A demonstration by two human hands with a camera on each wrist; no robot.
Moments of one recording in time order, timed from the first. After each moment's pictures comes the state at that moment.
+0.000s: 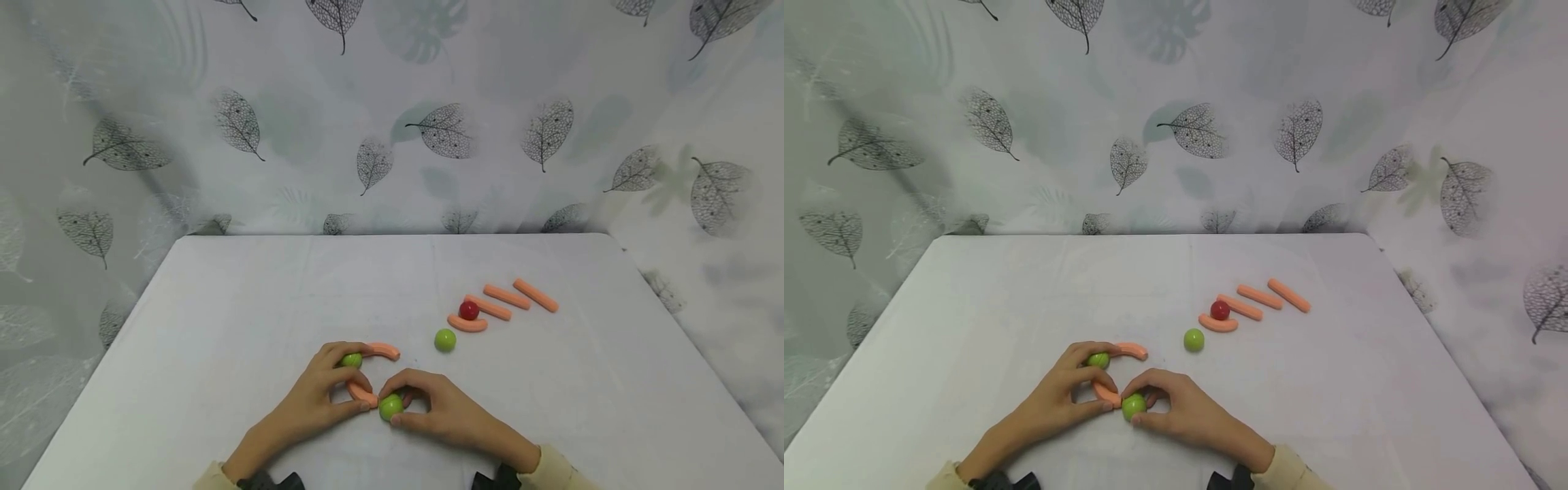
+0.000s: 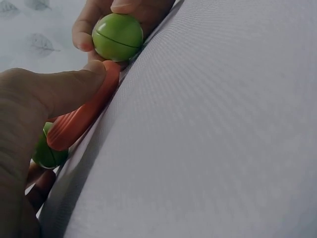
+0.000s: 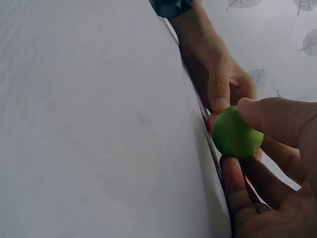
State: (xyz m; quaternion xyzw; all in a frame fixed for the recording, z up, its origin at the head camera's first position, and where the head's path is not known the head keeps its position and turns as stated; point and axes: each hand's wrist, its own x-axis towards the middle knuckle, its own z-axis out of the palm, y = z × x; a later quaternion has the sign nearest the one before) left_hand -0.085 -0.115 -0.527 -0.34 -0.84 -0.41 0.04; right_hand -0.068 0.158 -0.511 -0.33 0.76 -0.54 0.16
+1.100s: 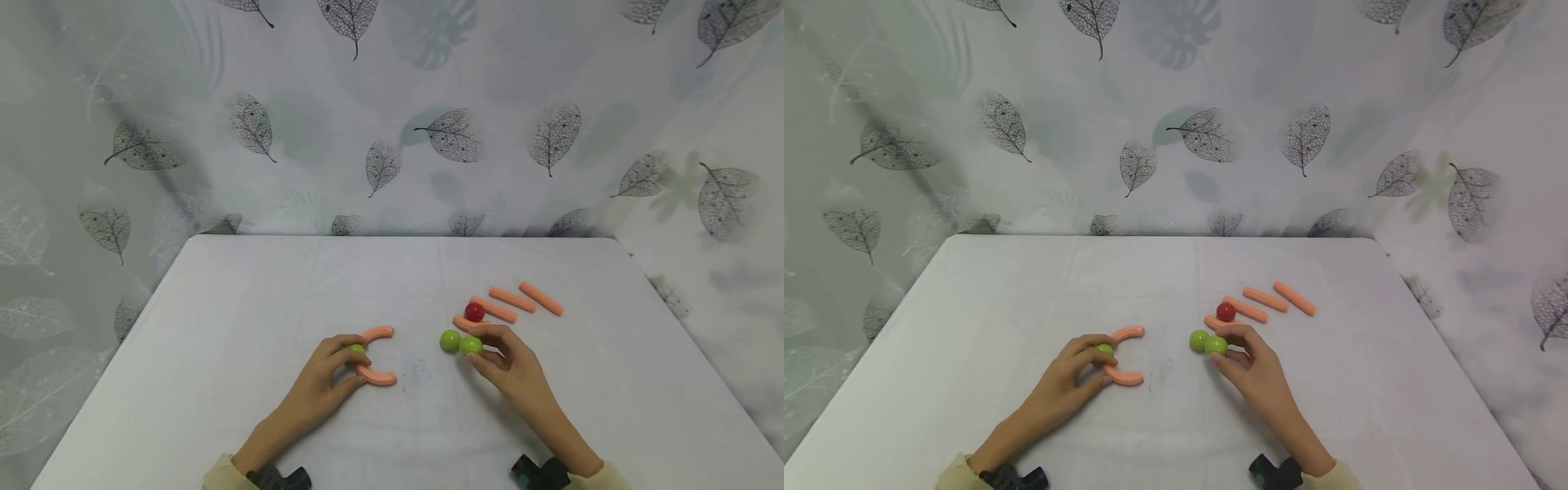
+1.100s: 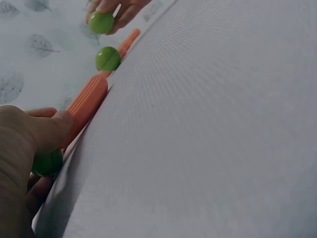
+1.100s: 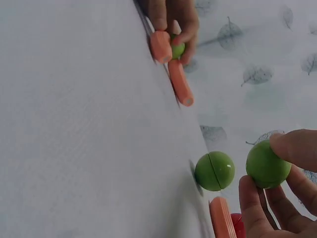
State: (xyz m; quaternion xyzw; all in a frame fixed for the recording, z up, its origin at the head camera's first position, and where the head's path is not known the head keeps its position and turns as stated) left_hand -0.089 -0.115 -0.531 -0.31 -0.84 -0.42 0.12; right_hand -0.073 0.231 -0.491 -0.11 0.80 -0.59 -0.04
